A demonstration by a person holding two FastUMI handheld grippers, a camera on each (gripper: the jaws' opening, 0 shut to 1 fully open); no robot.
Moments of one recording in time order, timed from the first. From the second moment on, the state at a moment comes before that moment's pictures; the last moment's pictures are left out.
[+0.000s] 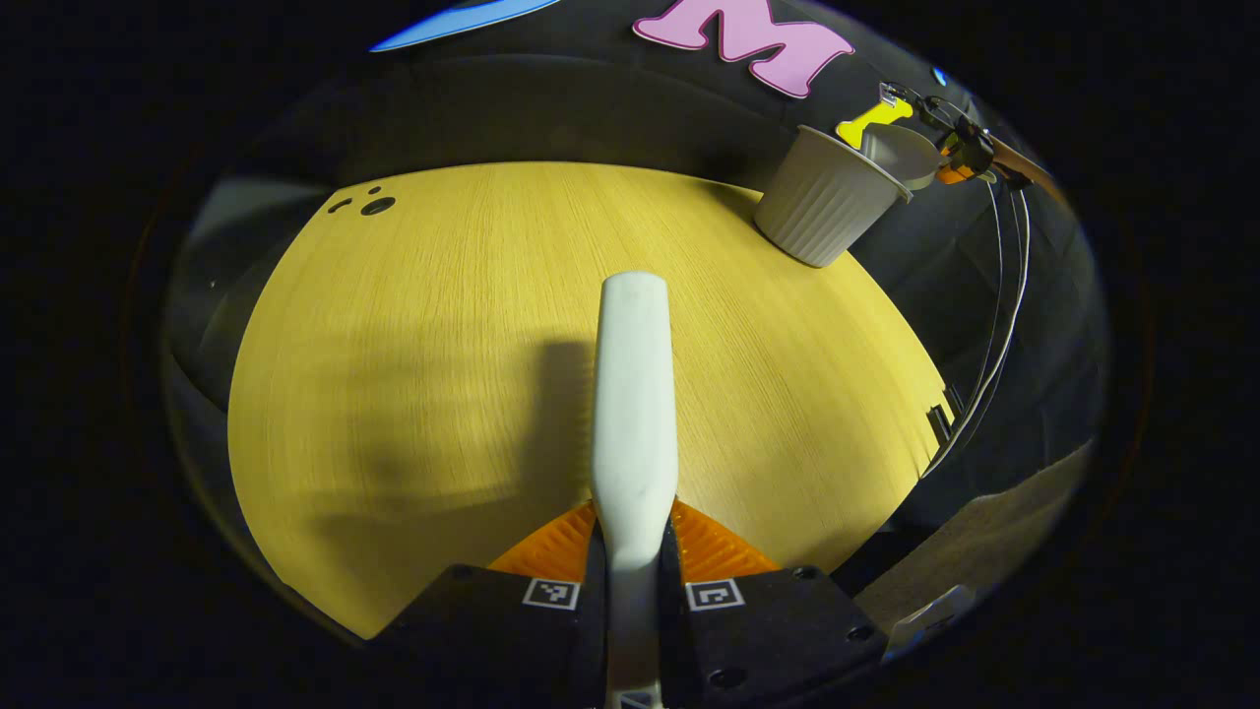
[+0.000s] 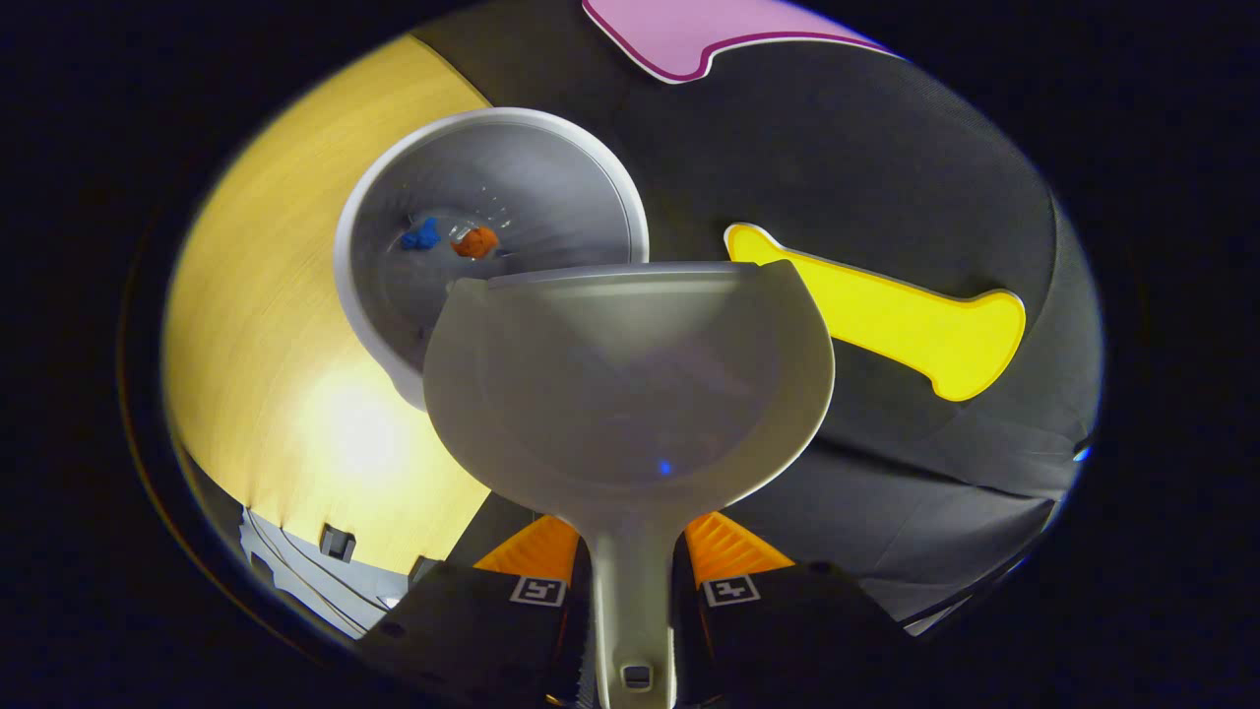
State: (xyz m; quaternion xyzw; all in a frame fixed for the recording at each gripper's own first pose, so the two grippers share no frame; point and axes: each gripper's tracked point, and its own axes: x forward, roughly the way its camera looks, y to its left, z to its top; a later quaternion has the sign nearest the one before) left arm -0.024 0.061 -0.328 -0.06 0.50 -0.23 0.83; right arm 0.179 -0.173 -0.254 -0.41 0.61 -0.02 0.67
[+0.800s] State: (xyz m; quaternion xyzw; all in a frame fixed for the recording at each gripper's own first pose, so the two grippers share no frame) left arm -0.018 0.048 -0.311 -0.03 0.50 -0.22 0.84; right arm 0.103 -0.122 -0.201 -0.09 0.50 -0.03 0.86
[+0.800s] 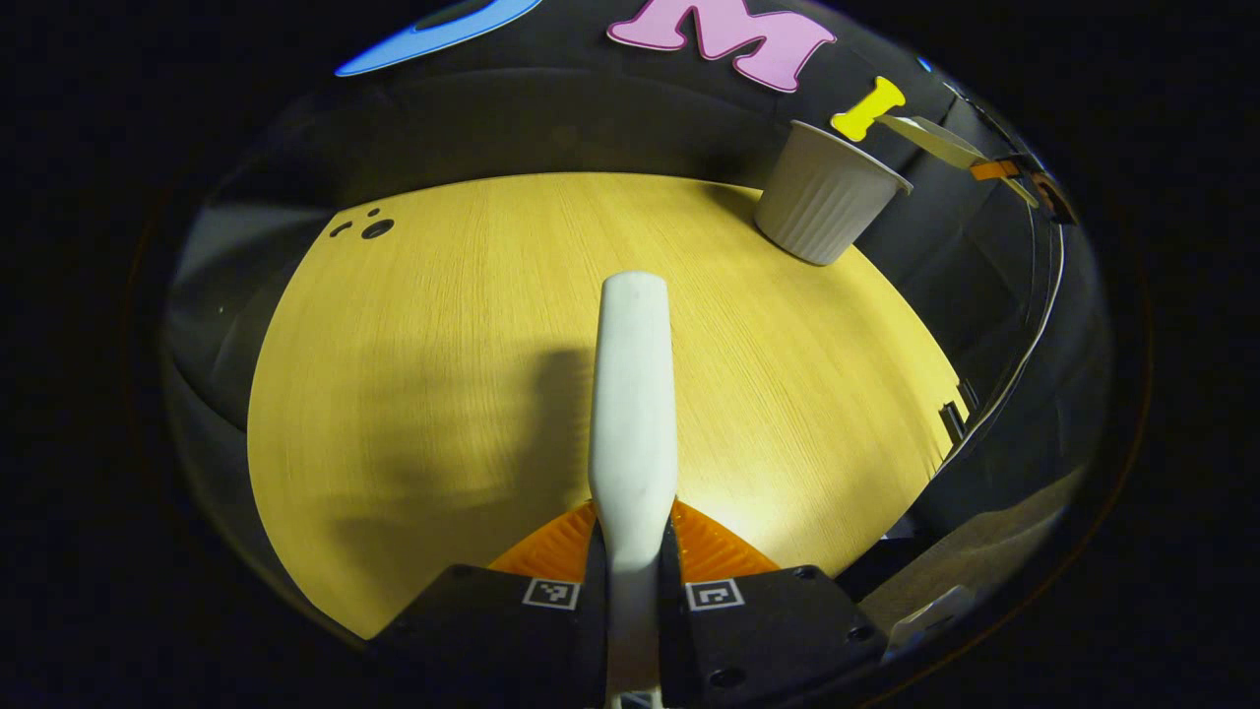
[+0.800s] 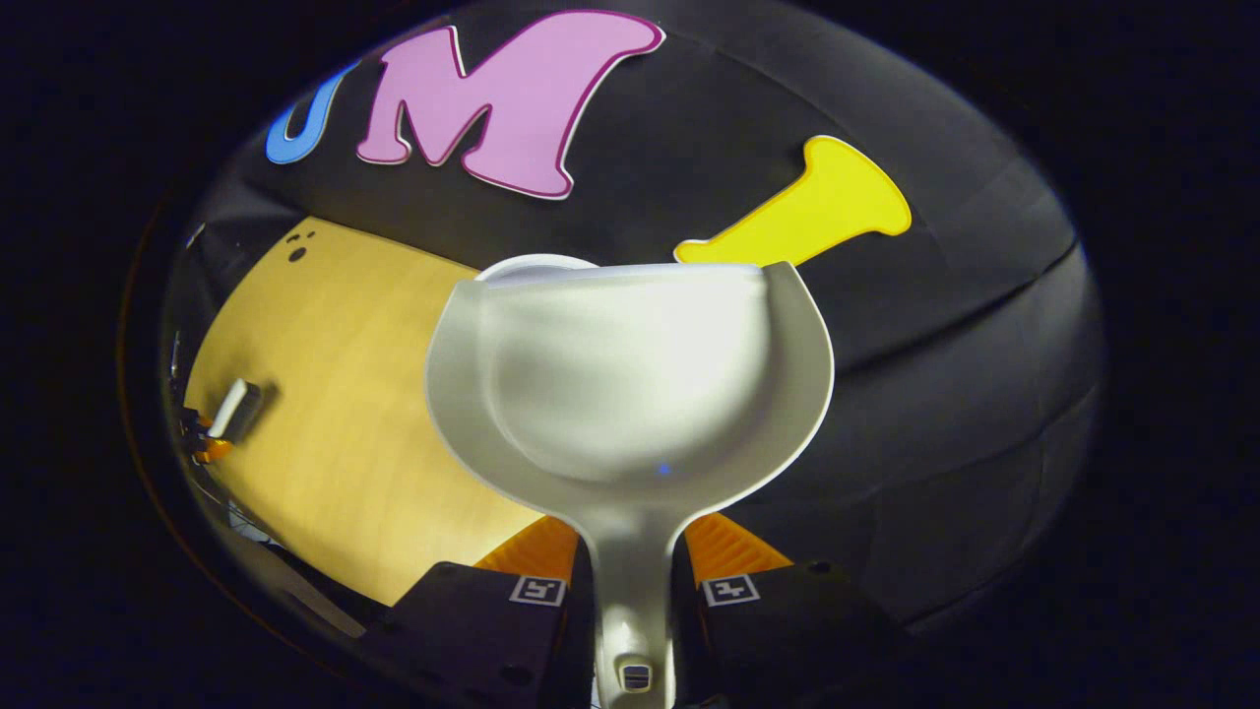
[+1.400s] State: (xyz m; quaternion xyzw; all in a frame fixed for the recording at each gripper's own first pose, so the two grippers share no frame) left arm -0.017 0.037 -0.305 0.00 0.51 -0.21 0.84; right arm -0.021 0.083 -0.331 0.04 0.56 0.12 0.82
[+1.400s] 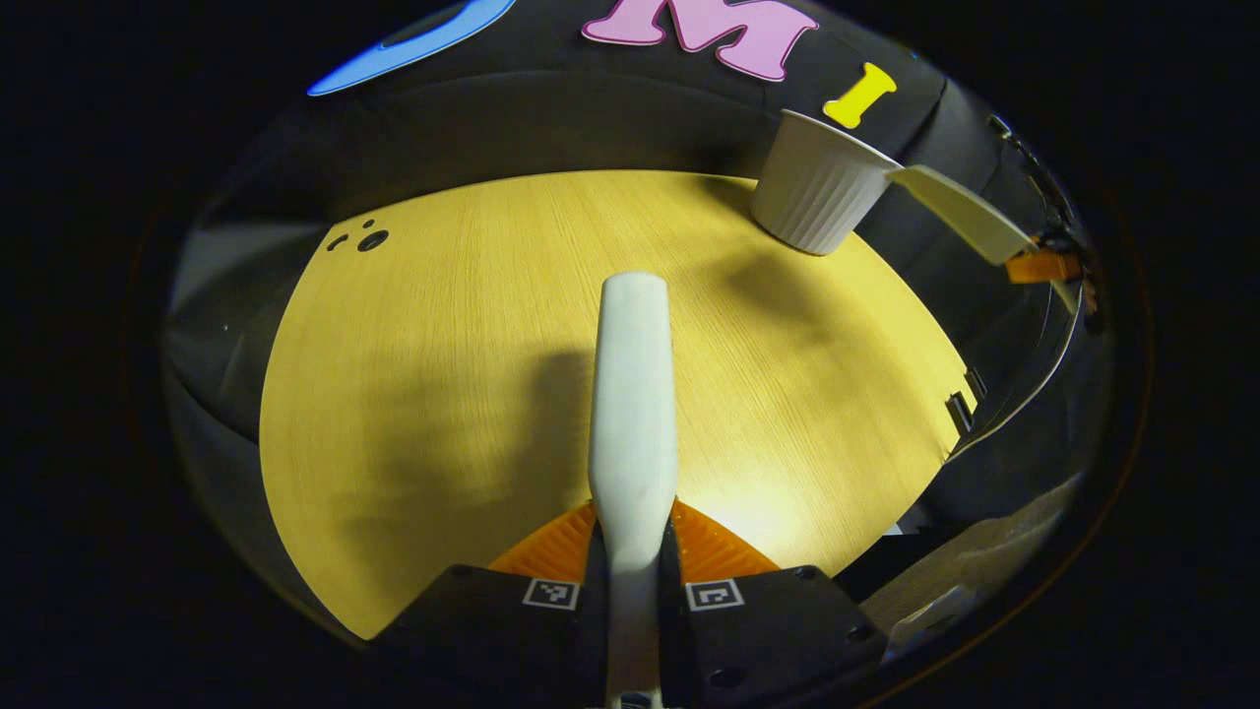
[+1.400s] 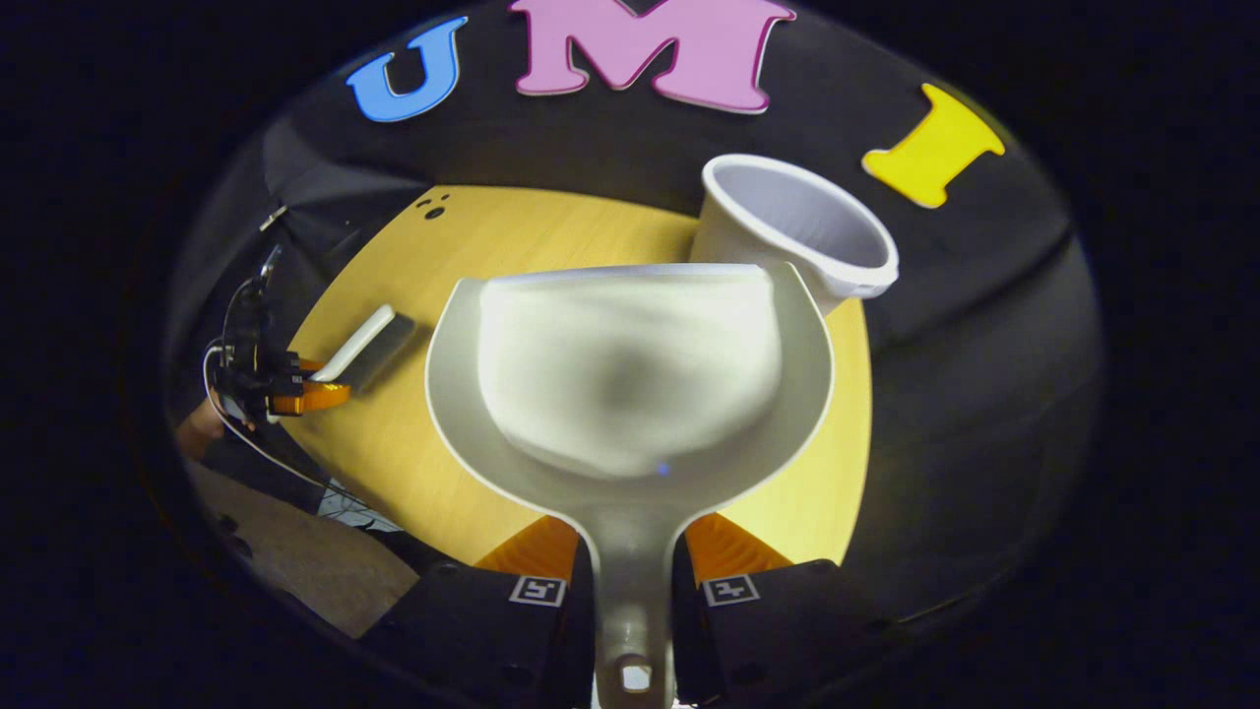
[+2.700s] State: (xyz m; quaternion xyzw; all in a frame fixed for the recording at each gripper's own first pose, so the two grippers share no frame) left arm 0.002 0.029 -0.367 0.08 0.56 -0.16 0.81; right arm -0.053 0.184 -0.513 0.06 0.61 0.12 0.78
